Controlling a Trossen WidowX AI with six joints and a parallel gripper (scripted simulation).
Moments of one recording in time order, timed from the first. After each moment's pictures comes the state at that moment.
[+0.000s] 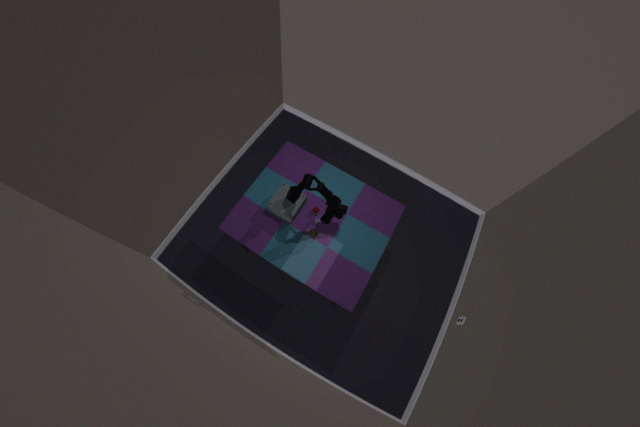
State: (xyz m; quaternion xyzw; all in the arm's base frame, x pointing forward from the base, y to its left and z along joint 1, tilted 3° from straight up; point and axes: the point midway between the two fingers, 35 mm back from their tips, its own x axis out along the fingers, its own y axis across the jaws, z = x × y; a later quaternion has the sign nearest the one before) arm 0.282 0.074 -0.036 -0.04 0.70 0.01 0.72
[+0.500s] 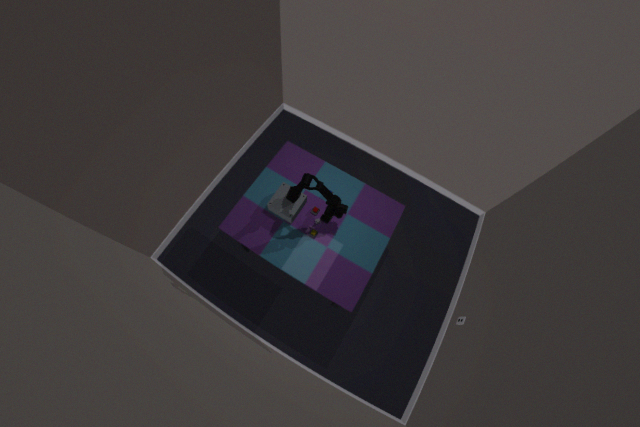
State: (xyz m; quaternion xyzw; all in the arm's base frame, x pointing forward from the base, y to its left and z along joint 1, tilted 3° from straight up) arm 0.277 0.074 -0.025 -0.04 0.71 0.01 0.71
